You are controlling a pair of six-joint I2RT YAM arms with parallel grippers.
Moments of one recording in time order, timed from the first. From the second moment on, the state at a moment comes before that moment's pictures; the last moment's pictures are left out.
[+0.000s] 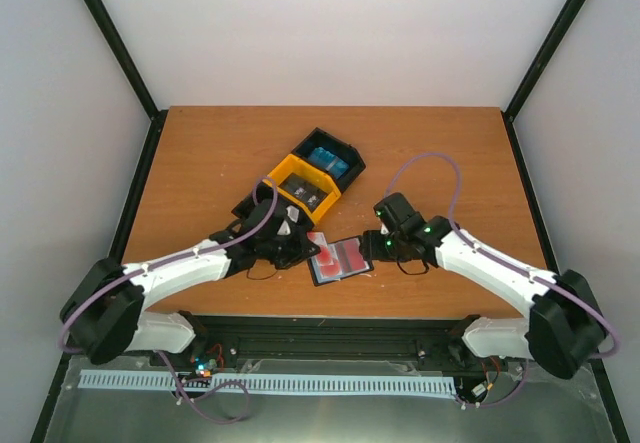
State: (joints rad) left arm -0.72 1.26 0.64 -0.13 0.38 -1.11; right arm 0.67 1.22 0.81 -0.61 -0.11 0.62
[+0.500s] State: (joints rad) left arm -0.77 1.47 0.63 0.07 0.35 -1.19; right arm 0.67 1.38 0.71 -0.51 -0.11 0.60
